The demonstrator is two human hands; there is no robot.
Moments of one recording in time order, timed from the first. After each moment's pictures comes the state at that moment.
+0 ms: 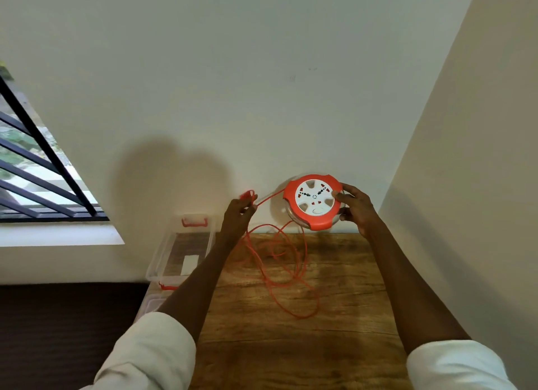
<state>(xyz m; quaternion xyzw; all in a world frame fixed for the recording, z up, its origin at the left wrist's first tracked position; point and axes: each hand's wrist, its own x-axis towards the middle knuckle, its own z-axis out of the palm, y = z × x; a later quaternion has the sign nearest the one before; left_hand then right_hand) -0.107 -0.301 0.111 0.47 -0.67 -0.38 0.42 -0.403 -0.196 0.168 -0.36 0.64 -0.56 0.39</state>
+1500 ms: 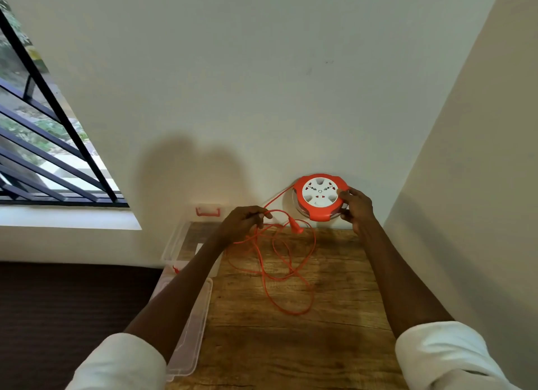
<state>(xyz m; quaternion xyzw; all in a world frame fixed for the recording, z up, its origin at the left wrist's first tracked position) -0.063 -0.265 0.136 0.37 -0.80 -0.38 0.27 -0.387 -0.224 0.134 -0.23 0.67 -0.59 0.40</state>
